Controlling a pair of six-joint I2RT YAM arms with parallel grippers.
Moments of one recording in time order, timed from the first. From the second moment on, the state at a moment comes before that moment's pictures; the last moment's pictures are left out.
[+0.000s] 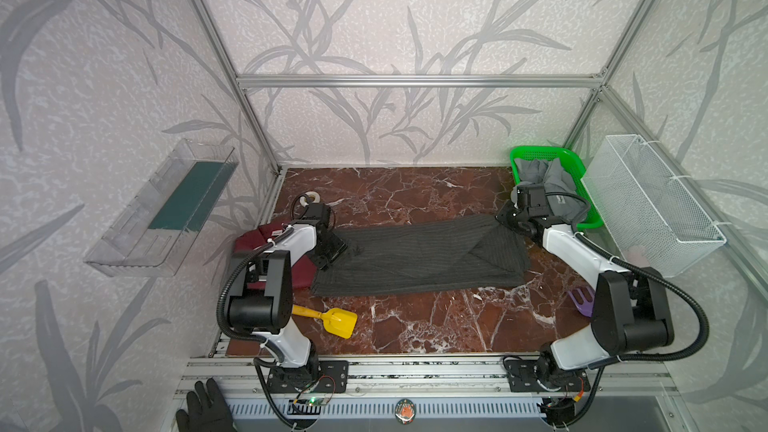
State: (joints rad) left arm 0.00 1.67 0.97 -0.63 0.10 -0.89; right arm 0.14 1.52 1.00 -0.27 0.01 0.73
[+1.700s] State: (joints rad) left arm -0.26 1.52 0.81 -0.65 0.15 -1.06; right arm 0.29 2.24 1.70 -0.57 0.04 0.80
